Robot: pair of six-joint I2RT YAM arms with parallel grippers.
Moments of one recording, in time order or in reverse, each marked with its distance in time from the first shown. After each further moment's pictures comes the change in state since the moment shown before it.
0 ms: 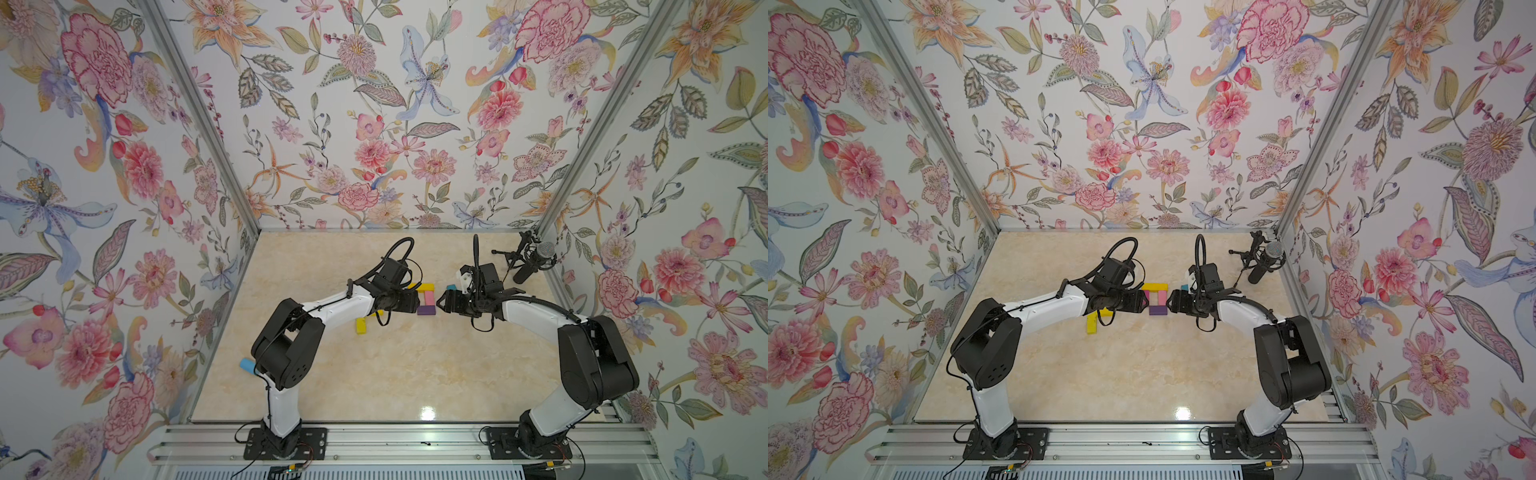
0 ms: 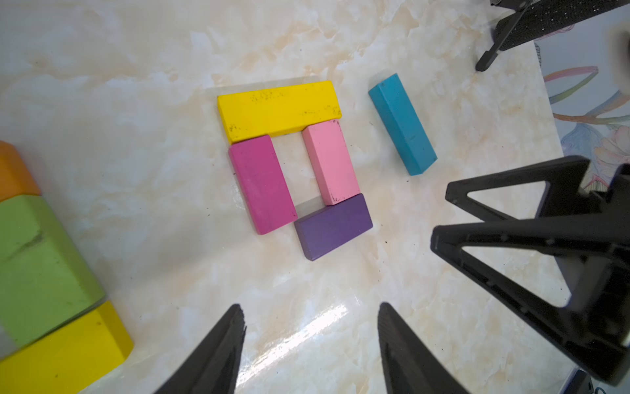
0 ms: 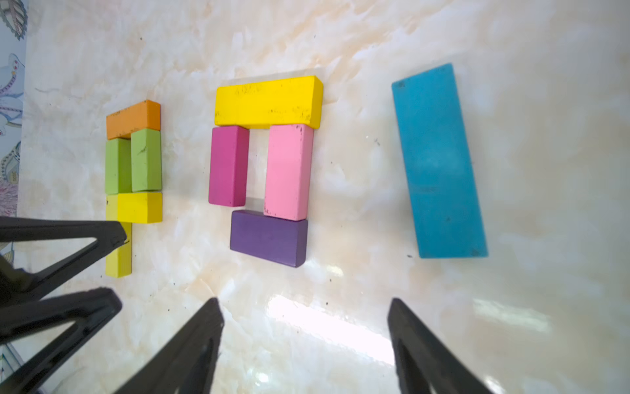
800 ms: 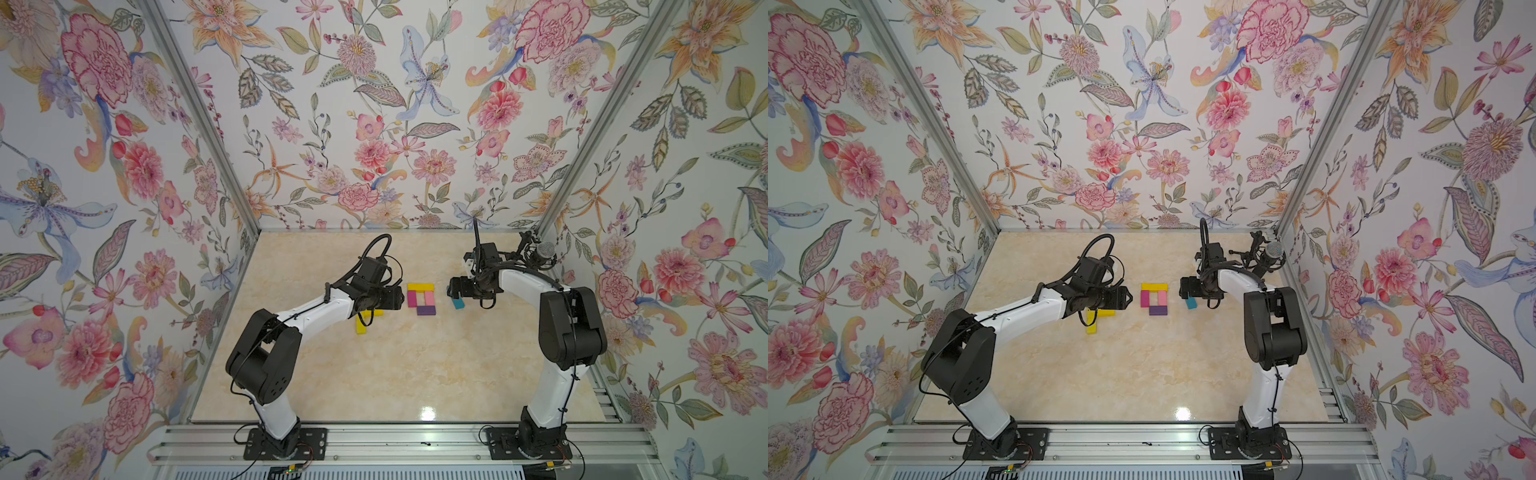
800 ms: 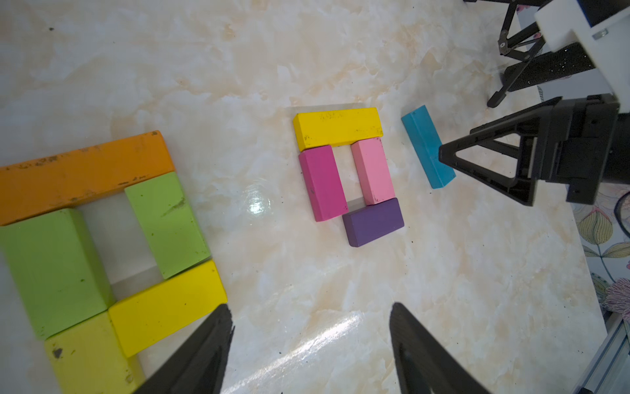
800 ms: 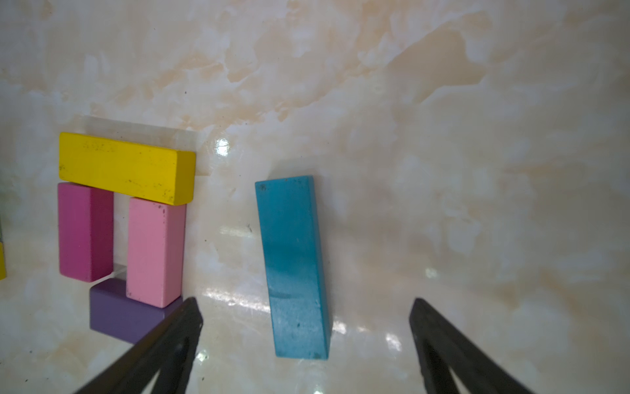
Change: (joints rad) left arm 0.096 -0.130 -0.138 0.028 -0.003 0.006; right arm -0.107 0.293 0.333 -0.255 0.097 -0.257
